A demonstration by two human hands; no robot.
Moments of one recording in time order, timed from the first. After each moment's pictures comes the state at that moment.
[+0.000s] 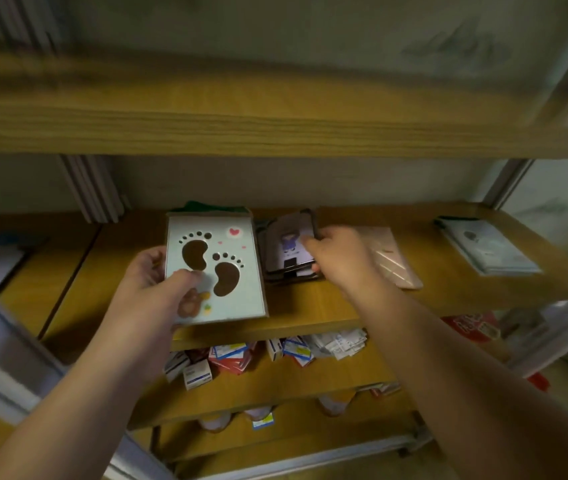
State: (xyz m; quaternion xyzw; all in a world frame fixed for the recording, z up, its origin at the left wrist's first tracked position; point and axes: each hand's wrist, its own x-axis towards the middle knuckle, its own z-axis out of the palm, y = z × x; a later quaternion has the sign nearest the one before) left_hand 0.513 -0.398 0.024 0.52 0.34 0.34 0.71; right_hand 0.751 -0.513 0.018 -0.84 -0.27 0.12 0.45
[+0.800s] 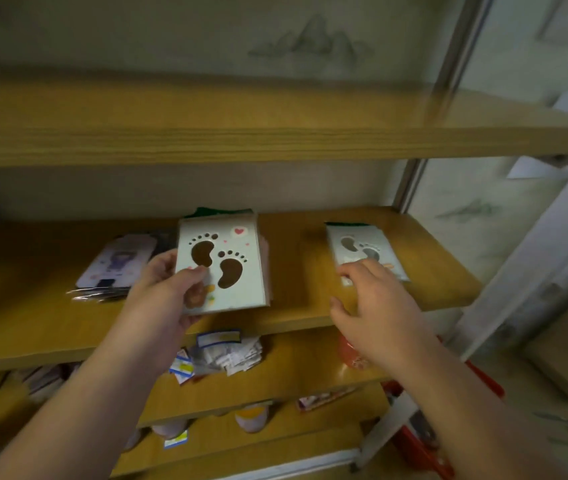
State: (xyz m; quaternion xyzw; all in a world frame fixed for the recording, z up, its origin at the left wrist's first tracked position) left_hand 0.712 -0.576 0.024 0.51 0.34 0.32 0.73; right_hand 0.878 -0.792 0.033 -0.88 -0.41 -0.07 0.22
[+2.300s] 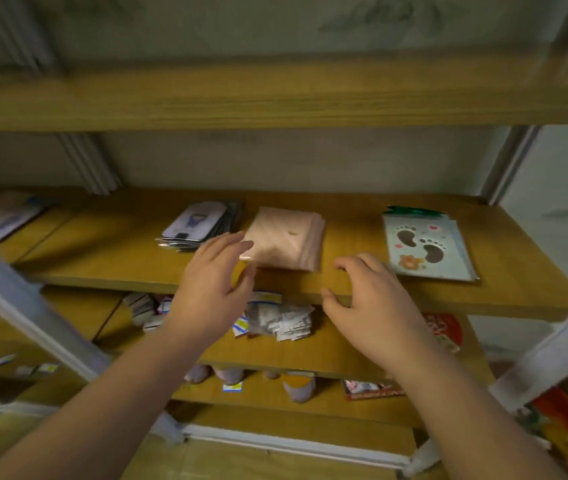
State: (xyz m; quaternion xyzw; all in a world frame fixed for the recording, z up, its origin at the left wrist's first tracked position) left_hand 0.673 -0.610 0.010 0.89 0.33 0.29 0.12; right_hand 0.853 -0.766 0.011 -0.80 -0.52 -0.01 0.28
